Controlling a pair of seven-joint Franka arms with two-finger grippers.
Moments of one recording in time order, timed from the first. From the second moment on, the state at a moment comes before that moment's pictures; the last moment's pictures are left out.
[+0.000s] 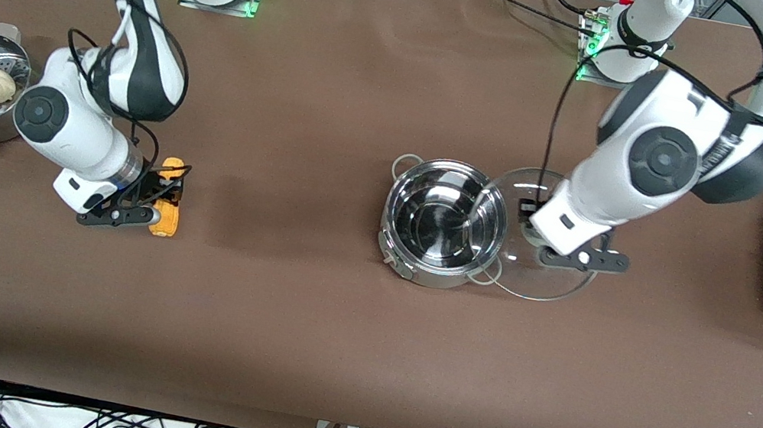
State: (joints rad) left arm -0.13 0.35 -0.24 -1.59 0.03 1.79 -0.42; right arm 0.16 0.39 0.04 -1.78 0.04 2.14 -0.02
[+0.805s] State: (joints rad) left arm -0.05 0.32 0.00 -1.78 0.02 1.91 0.08; right arm 0.68 0.55 0.05 -1.23 0.04 1.88 0.67
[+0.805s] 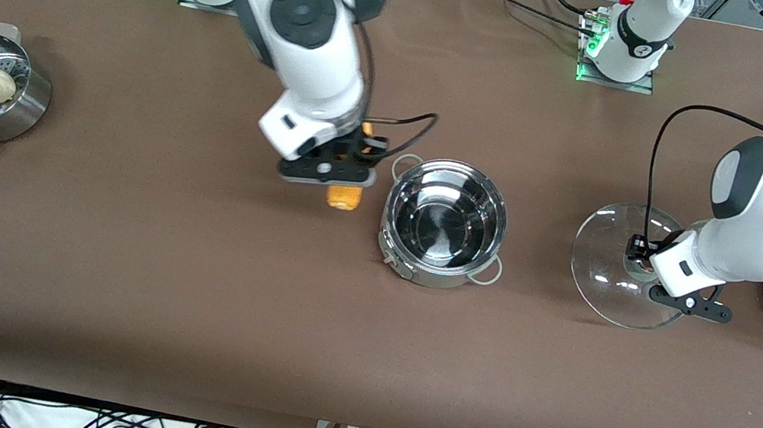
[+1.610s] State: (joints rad) left arm -0.05 0.37 0.06 -2.02 0.00 2.25 0.18; right arm 0.83 0.90 0.03 -0.96 0.04 2.04 0.79
